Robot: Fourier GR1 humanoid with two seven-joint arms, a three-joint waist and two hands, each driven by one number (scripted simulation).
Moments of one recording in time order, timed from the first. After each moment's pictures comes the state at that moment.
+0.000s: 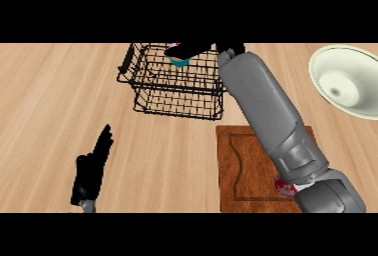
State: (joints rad) left arm 0.04 0.08 -0.07 -1.38 -0.09 0.16 0.04; right arm -1.21 0.00 -0.04 -0.64 0.28 -0.34 0.27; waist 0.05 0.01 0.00
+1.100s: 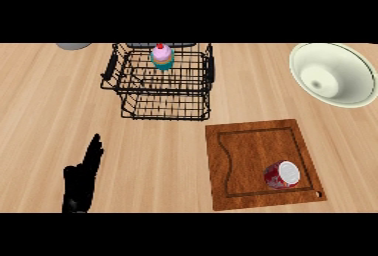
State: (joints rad) left arm 0.12 0.08 -0.04 -1.43 -0.08 0.18 0.03; right arm -0.79 -0.50 -0.33 -1.14 0.05 -0.18 0.37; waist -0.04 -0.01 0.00
